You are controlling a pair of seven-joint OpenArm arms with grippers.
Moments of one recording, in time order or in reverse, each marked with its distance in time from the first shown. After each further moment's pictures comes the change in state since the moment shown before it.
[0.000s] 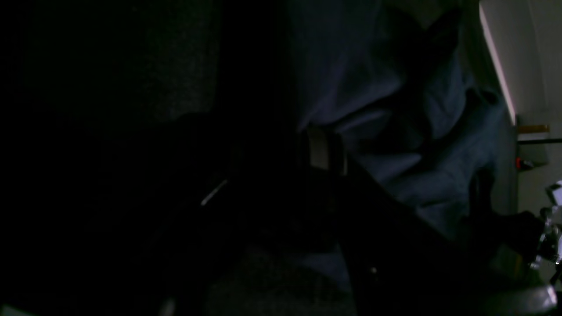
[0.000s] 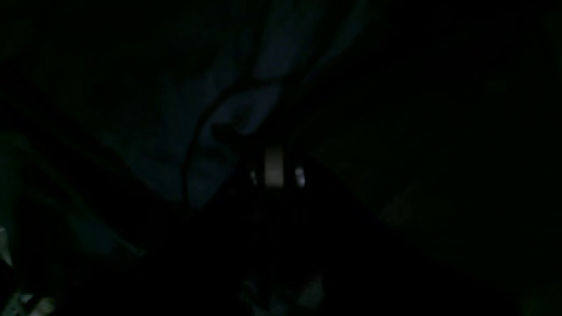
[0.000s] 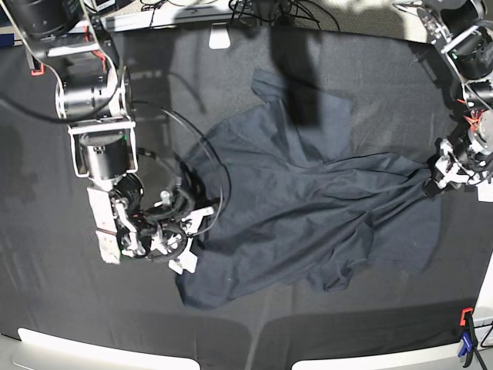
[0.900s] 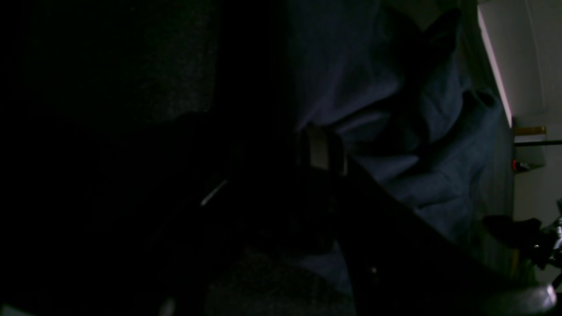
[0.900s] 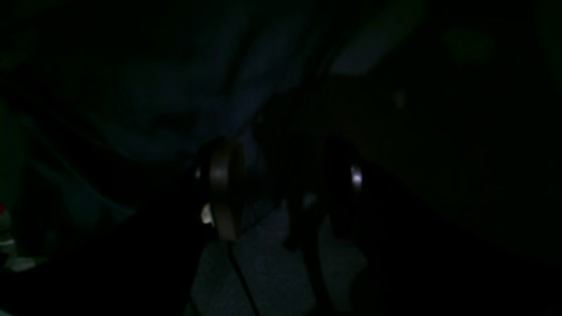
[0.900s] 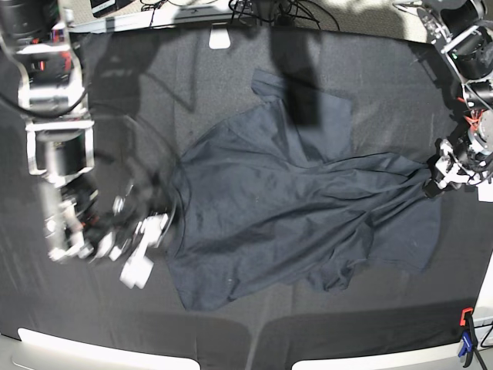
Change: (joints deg) left arm 0.0 0.0 0.0 0.0 -1.2 0.0 0.0; right arm -0.9 9.7 -0.3 2.3 13.4 2.9 -0.7
